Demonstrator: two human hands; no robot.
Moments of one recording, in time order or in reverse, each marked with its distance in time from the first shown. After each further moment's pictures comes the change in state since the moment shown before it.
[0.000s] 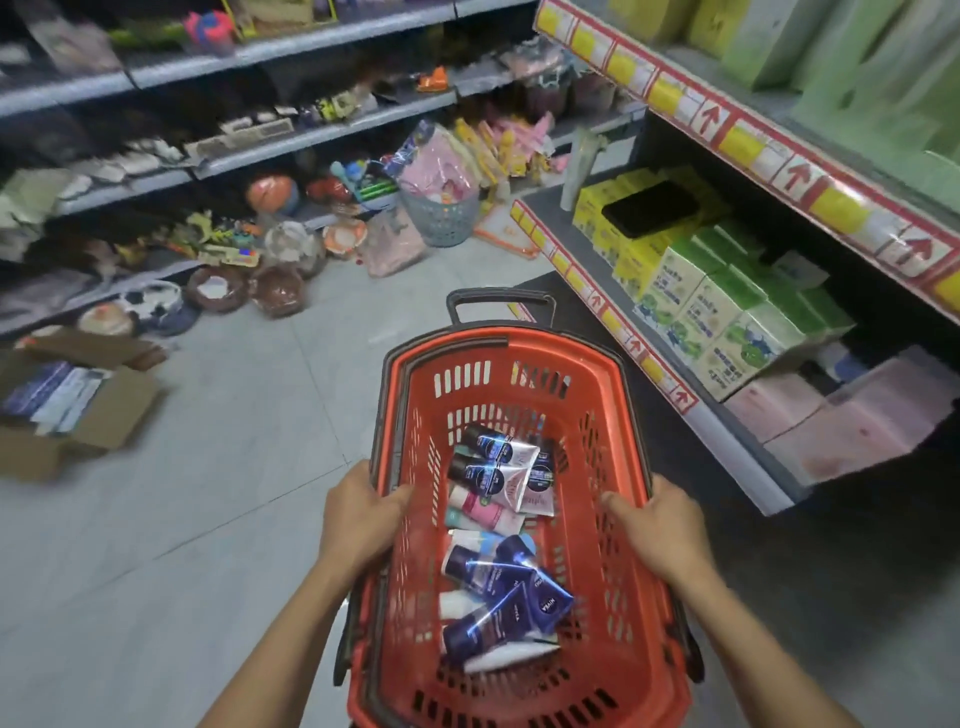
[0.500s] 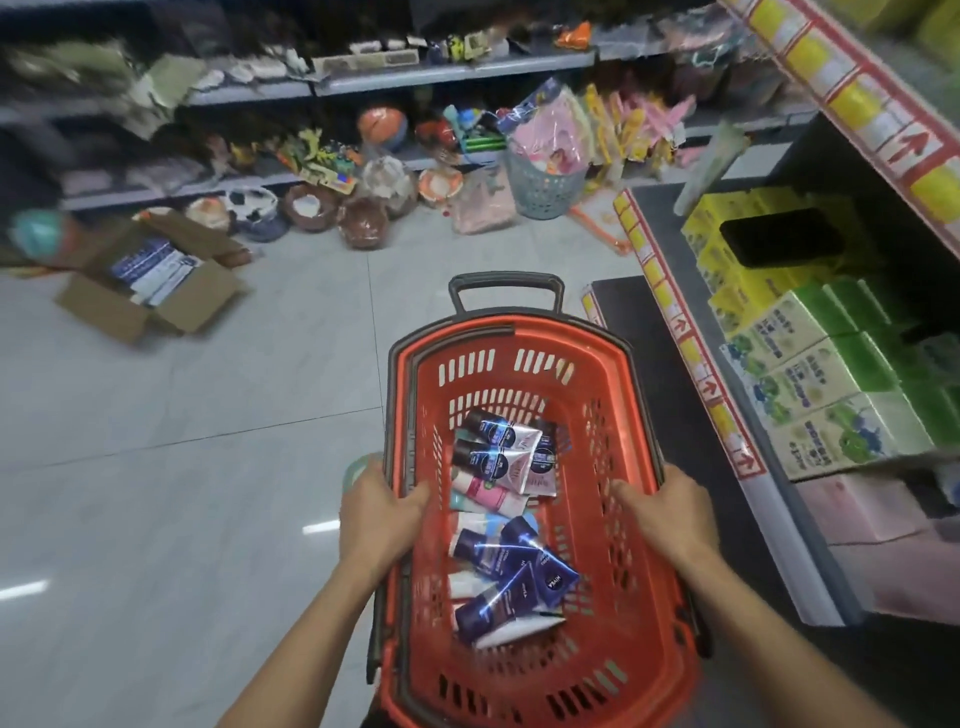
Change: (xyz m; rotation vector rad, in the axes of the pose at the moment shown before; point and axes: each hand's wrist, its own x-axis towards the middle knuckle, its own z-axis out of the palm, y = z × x) left_hand -0.017 -0.013 0.042 -0.118 0.243 -0.176; right_hand 0.092 -0.027 0.011 -0.154 -0.146 -0.156
